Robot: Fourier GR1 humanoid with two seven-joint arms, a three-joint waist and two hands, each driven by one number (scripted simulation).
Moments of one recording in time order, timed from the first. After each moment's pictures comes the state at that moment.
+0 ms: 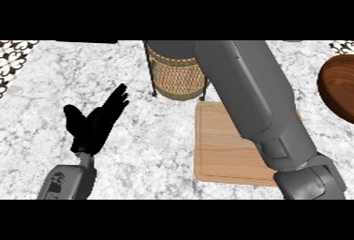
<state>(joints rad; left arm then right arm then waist) -0.20 0.07 -0.05 -1.48 0.09 -0.09 0.25 -1.33 0.00 -0.05 -0.85 0.99 -0.25 0.89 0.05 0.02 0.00</state>
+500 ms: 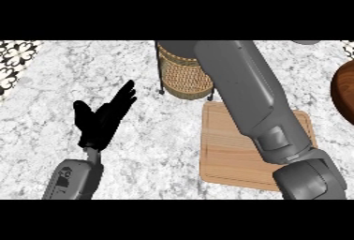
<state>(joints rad) -0.25 0.06 -0.07 -1.46 0.08 -0.10 0.25 -1.36 0.00 -0.10 -0.65 0.68 -0.56 0.62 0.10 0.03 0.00</state>
